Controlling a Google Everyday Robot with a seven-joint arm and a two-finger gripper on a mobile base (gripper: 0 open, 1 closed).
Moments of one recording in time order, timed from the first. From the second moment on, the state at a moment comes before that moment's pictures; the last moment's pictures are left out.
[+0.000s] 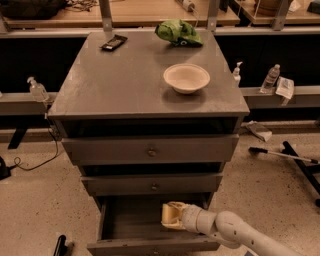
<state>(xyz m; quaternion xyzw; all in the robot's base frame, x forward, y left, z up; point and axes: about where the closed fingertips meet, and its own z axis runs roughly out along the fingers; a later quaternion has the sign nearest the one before) 0.529 -0.054 0.347 -0.51 0.68 0.18 0.49</state>
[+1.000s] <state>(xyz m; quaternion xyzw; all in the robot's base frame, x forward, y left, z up) 0.523 -0.045 0.310 -0.53 0.70 0.20 0.44</state>
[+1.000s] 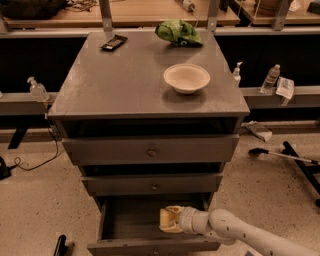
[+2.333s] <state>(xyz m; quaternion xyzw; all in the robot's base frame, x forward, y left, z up) 0.546 -0.048 0.240 -0.50 0.73 0.23 0.42</state>
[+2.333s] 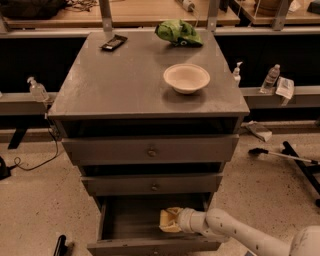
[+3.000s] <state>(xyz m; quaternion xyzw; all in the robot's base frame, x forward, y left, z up) 0.553 -0.044 0.232 -0.50 0.73 0.24 0.41</state>
